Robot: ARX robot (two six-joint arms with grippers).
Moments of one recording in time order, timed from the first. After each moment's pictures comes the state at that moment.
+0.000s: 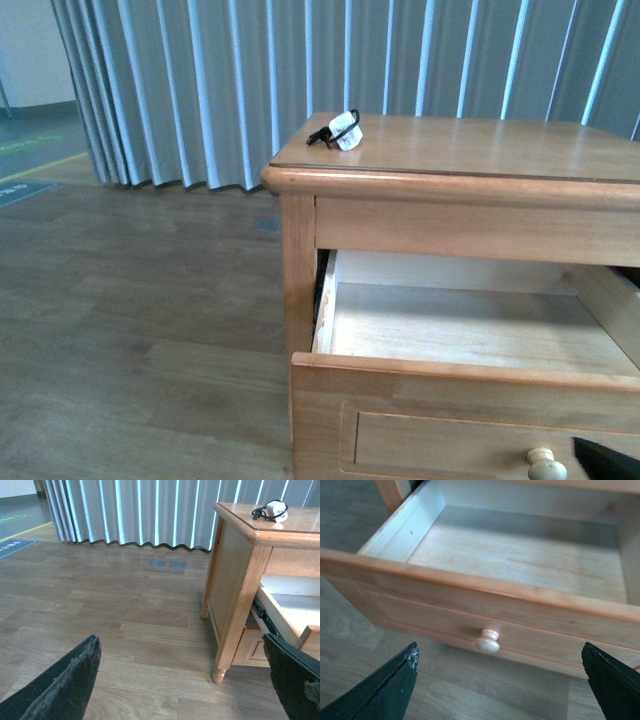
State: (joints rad) left arm 0.00 0.00 0.01 0.00 0.00 0.00; right arm 0.28 1.05 0.21 0.44 0.06 0.06
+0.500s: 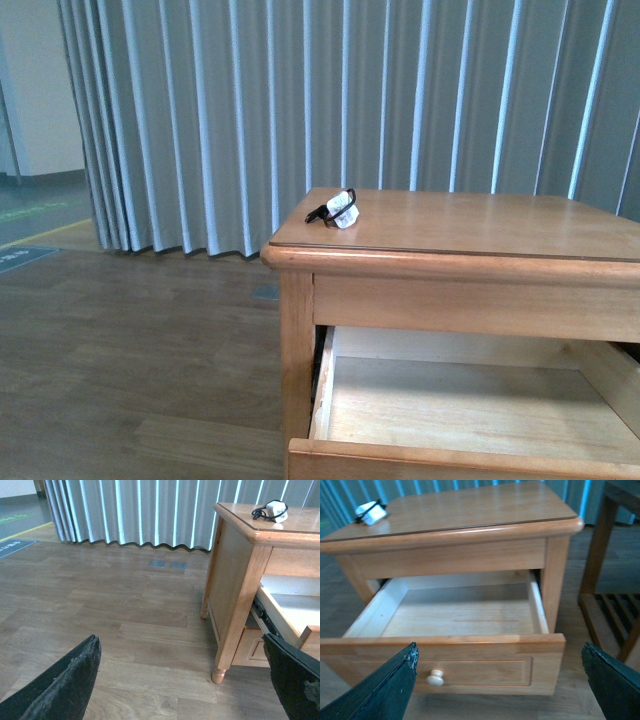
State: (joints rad) left arm 0.00 0.00 0.01 0.00 0.00 0.00; right arm -0.18 0.26 0.18 -0.07 -0.20 0.09
